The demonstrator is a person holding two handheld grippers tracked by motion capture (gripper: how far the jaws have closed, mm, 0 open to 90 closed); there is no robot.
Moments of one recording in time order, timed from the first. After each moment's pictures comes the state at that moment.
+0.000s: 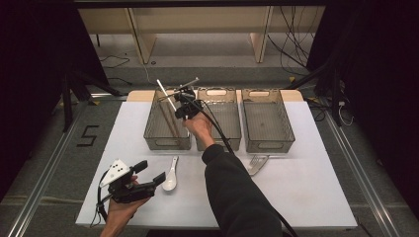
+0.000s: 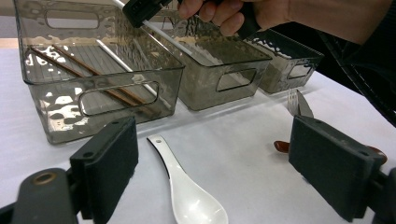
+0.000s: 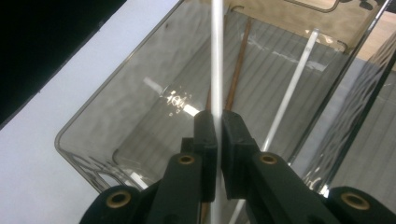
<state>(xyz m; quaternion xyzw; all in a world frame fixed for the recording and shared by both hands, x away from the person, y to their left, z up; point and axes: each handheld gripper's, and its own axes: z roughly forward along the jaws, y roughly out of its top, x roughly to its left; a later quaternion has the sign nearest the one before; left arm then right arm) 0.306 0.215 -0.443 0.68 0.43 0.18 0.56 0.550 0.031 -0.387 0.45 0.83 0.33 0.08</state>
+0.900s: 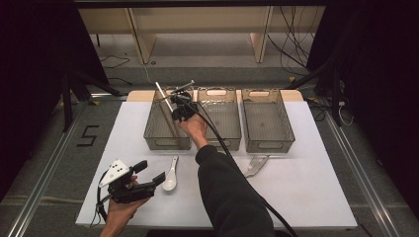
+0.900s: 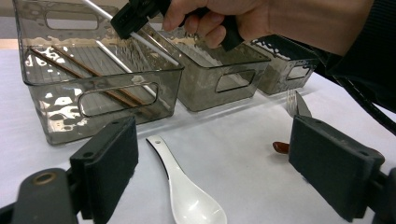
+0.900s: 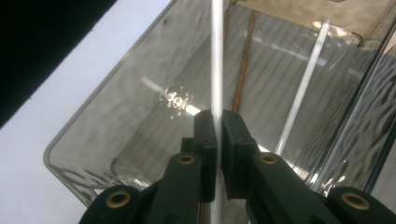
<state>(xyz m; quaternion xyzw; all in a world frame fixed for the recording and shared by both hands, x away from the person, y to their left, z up) 0.306 0.215 -0.442 0.68 0.43 0.18 0.56 0.554 0.045 -0.401 0.46 0.82 0.32 0.08</state>
